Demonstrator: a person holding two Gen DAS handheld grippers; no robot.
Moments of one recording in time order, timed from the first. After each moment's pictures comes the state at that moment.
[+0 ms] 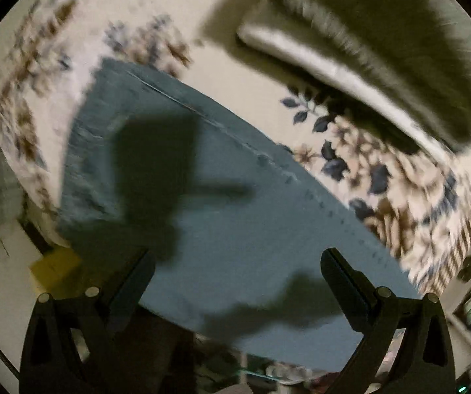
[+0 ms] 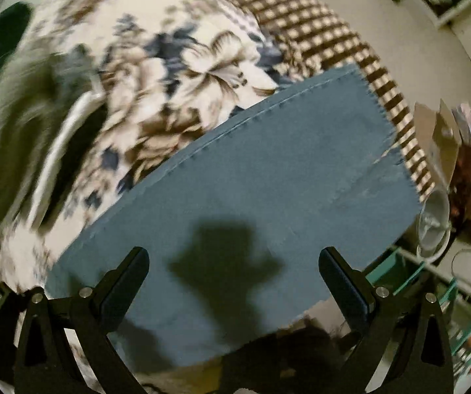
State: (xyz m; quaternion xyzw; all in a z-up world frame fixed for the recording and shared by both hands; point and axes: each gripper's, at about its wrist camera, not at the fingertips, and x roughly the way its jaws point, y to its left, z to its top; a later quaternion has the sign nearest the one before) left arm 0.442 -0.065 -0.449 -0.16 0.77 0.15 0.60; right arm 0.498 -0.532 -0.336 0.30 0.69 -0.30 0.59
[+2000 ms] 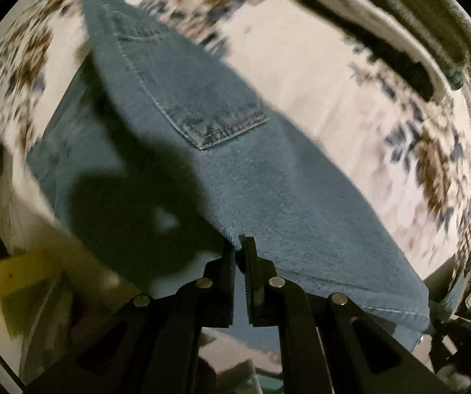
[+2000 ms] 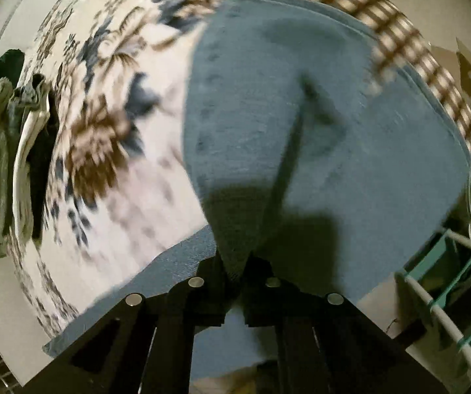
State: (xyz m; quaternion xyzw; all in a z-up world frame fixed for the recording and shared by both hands) left arm 0.182 -0.004 -0.466 -0.19 0.67 0.11 0.71; right arm 0.334 -0.538 -0.437 0.41 0.62 -0.26 0.61
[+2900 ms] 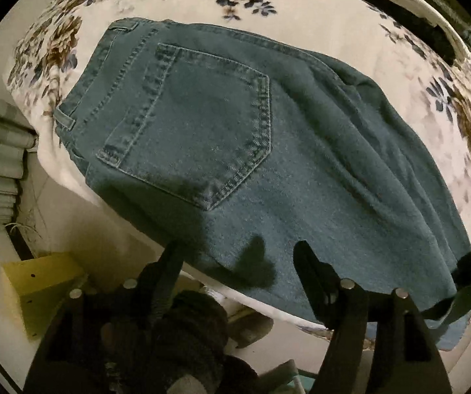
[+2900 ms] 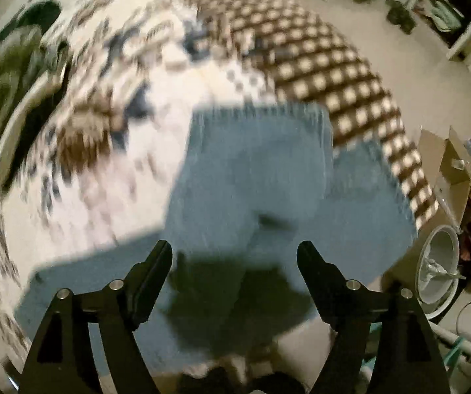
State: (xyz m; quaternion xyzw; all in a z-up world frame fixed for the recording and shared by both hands) left arm 0.132 -0.001 -0.496 -0.11 0.67 0.14 0.72; right arm 0.334 -0.555 -0.392 0.25 0.62 -0.26 0.70
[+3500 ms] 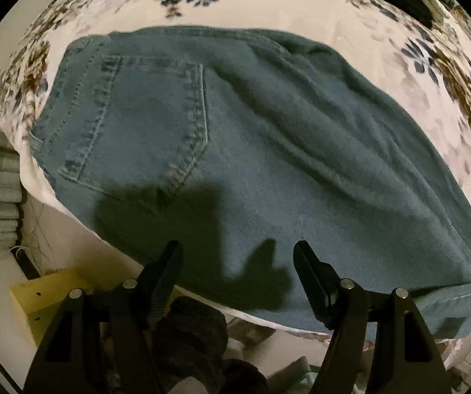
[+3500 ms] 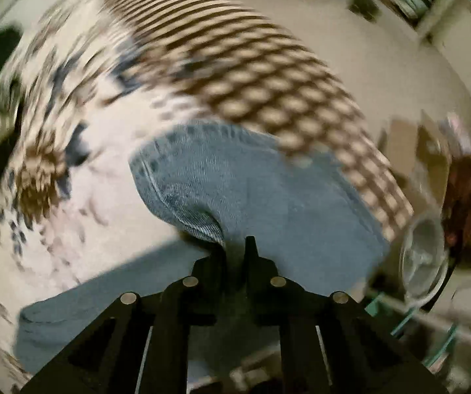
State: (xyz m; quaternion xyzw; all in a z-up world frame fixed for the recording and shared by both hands) left arm 0.141 -0.047 -0.509 -0.07 0.68 0.11 0.72; right arm 0.301 -0.614 -0.399 0.28 0.60 -0.34 0.67
